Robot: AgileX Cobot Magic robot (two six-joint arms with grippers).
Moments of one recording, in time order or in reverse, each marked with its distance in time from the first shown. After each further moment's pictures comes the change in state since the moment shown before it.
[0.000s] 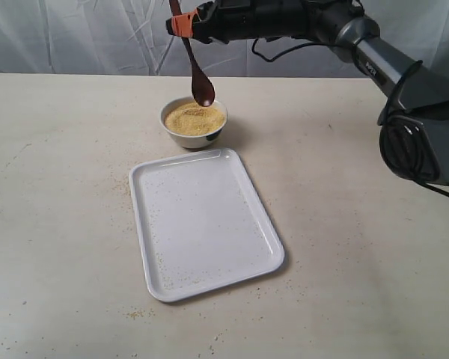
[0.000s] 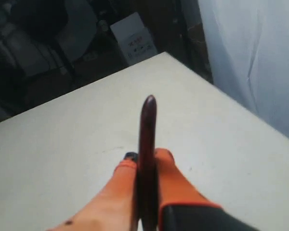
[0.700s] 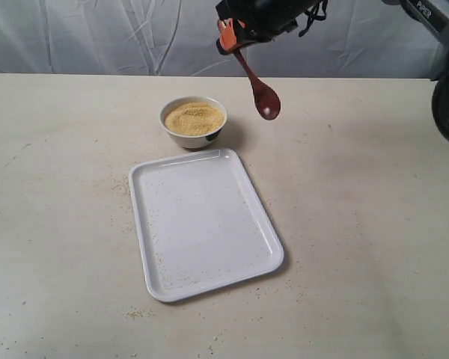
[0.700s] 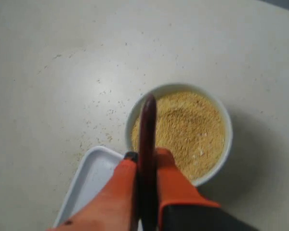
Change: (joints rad) left arm 0.000 0.000 0.000 0.000 0.000 0.000; right arm -0.022 -0.283 0.203 -0.641 0.130 0.696
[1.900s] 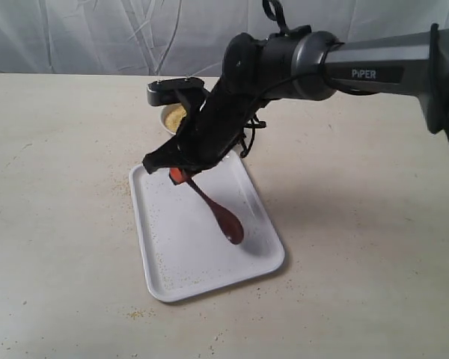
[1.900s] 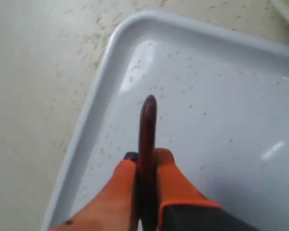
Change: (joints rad) left arm 0.000 0.000 0.000 0.000 0.000 0.000; right arm 0.369 -0.235 0.796 -0.208 -0.486 0.124
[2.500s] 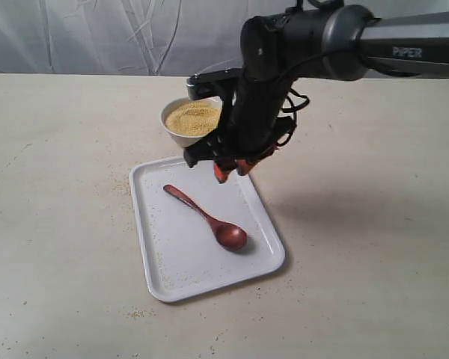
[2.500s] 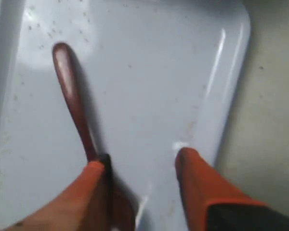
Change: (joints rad) left arm 0.000 0.000 0.000 0.000 0.000 0.000; right arm -0.034 -0.112 0.056 -0.372 0.177 0.330
